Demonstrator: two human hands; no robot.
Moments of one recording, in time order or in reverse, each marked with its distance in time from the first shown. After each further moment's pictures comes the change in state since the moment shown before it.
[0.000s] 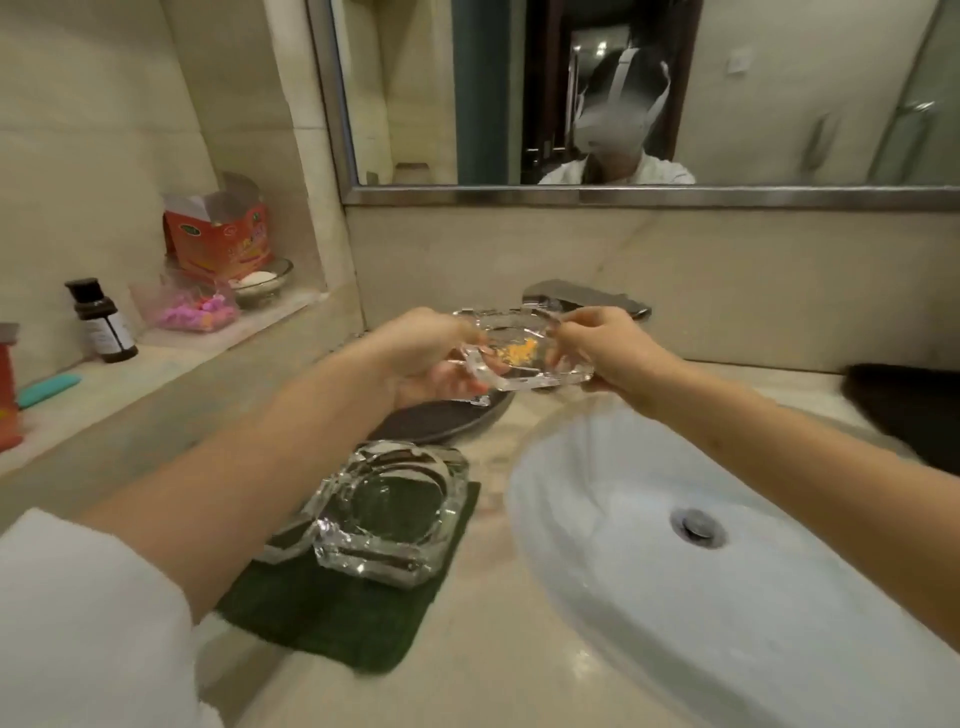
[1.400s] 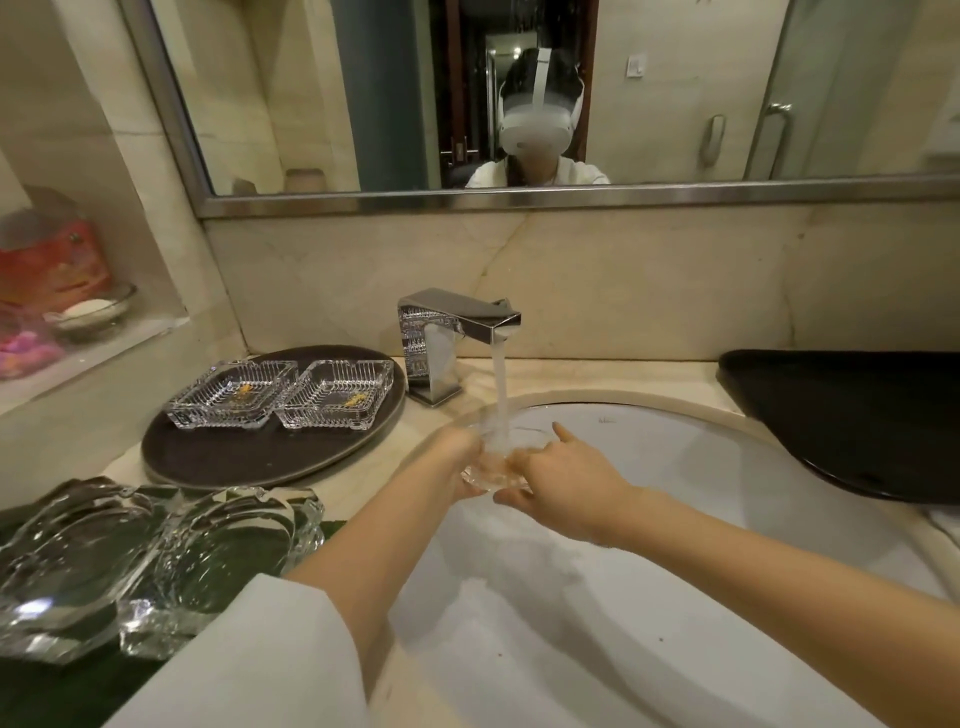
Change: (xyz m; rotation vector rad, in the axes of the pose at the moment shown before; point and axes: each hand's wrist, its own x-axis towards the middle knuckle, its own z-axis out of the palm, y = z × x) left_hand 0.092 -0.099 0.123 0.062 0.046 -0.251; right_hand -0.027 0.123 -0.043 -1.204 -0.253 -0.246
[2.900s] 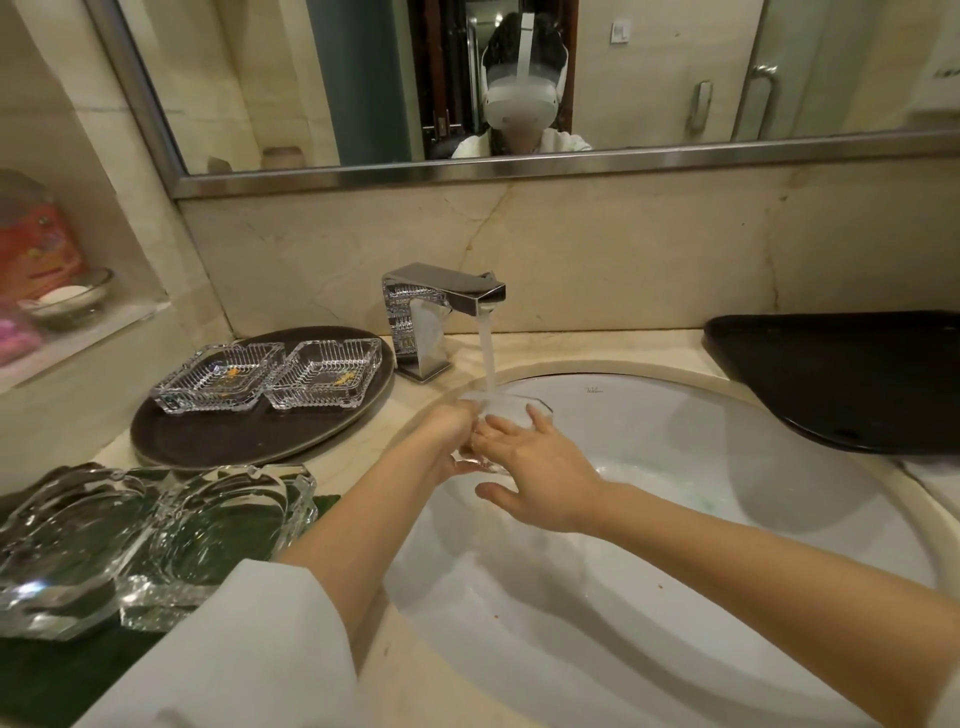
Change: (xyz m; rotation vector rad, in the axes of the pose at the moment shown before) left_hand -0.001 -0.006 0.000 0.092 -0.067 0.070; right_hand -0.002 -0.009 0.025 0.118 0.196 -0.144
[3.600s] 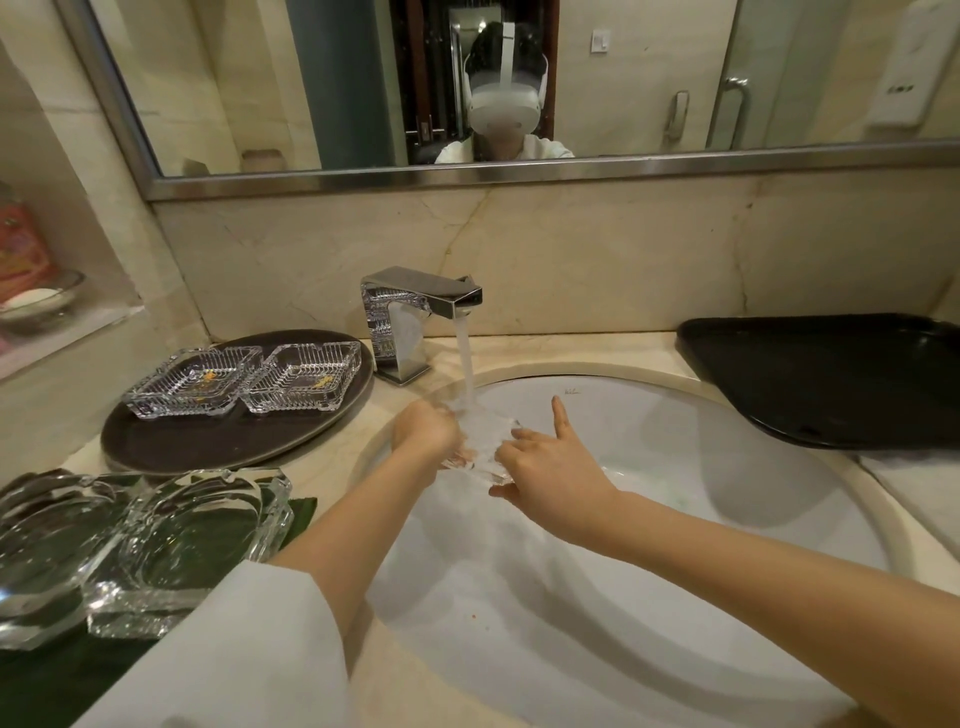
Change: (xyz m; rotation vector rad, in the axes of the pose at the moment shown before) left_hand 0.014 -0.008 0.010 0.219 0.309 0.112; right_hand -0.026 0.006 -0.011 -0.248 -0.050 0.090
